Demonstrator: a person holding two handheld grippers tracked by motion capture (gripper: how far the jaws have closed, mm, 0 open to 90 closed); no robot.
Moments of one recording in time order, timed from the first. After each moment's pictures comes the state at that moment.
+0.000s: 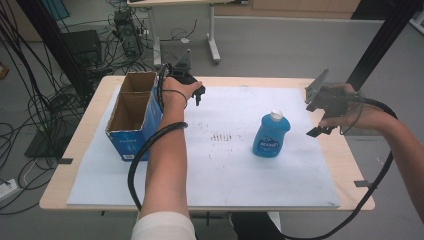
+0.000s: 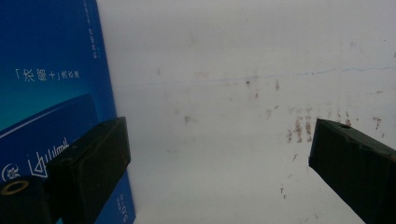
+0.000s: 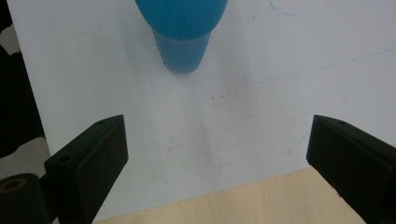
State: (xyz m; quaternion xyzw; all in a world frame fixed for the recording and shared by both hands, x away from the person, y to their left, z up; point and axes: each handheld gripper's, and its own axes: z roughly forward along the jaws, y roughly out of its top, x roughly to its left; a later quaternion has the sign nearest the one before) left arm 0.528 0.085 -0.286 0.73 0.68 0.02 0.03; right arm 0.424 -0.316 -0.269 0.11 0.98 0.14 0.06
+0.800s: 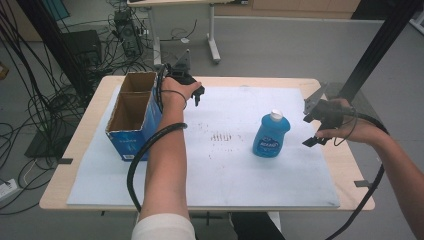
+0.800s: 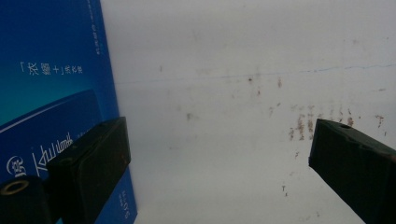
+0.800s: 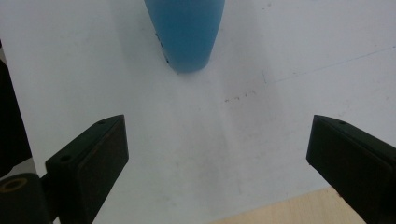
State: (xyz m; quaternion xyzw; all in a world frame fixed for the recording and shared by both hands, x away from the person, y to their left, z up) left arm 0.525 0.086 -0.285 0.73 0.68 0.02 0.03; right arm 0.421 -0.326 -0.314 0.14 0.97 0.17 0.04
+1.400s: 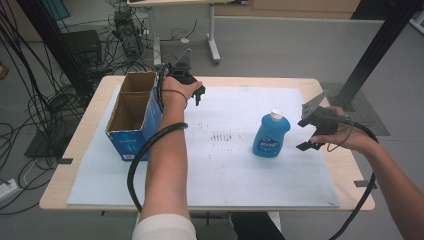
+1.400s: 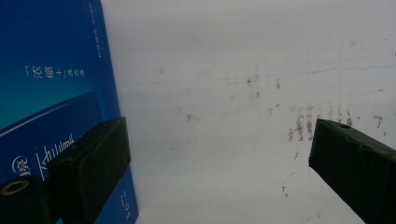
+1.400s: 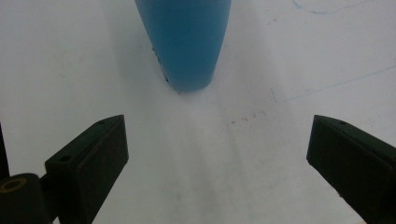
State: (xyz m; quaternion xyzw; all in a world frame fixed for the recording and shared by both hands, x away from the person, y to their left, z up) left arm 0.525 0.083 -0.283 0.73 0.68 0.03 0.03; right arm 0.421 -0.327 -0.341 0.14 0.96 0.23 0.05
